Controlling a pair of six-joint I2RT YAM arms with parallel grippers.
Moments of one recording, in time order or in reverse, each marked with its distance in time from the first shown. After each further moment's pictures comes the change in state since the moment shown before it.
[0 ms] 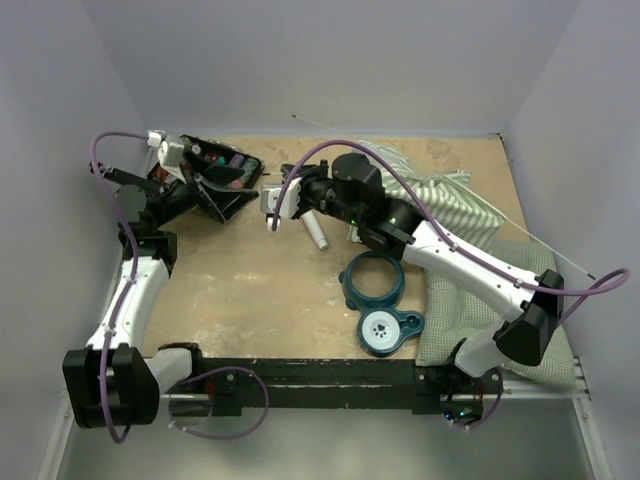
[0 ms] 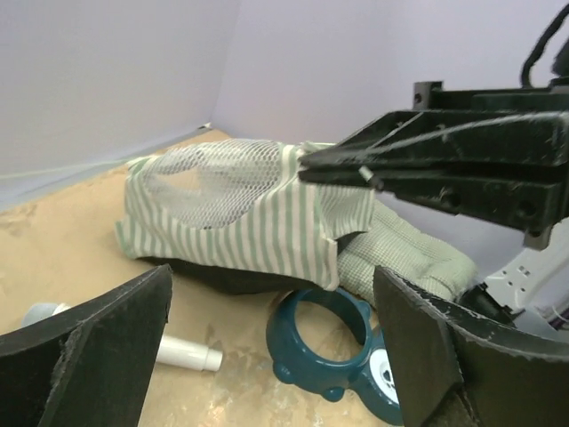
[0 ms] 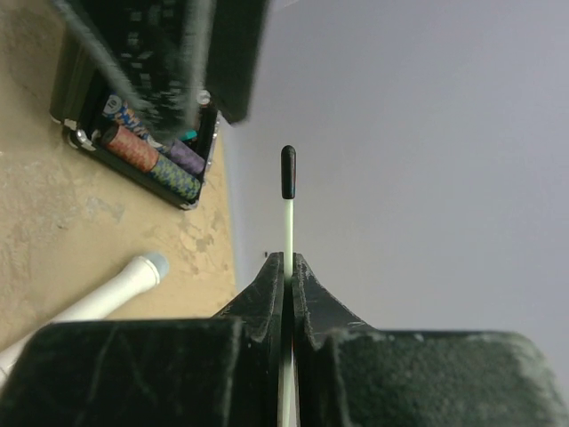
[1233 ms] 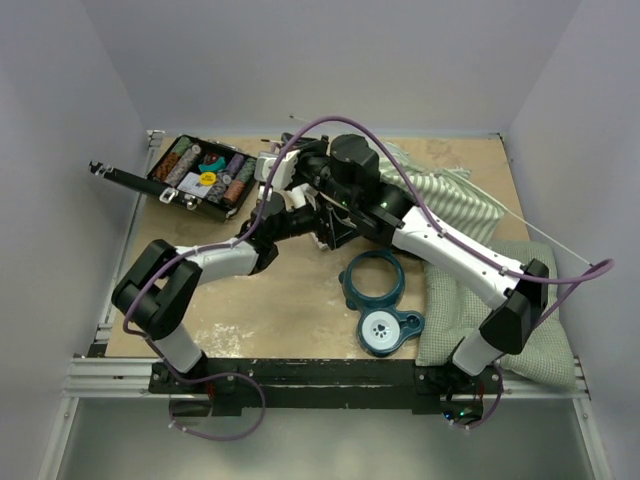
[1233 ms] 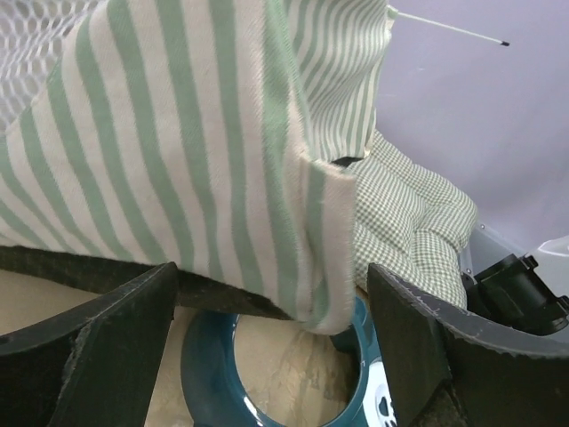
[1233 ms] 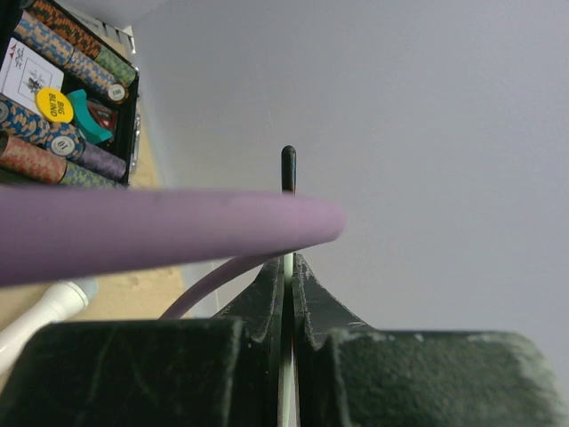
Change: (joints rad) left arm -0.666 0.513 0.039 0.030 -0.481 0.308; right arm -0.045 0.093 0.118 0.108 0.085 0.004
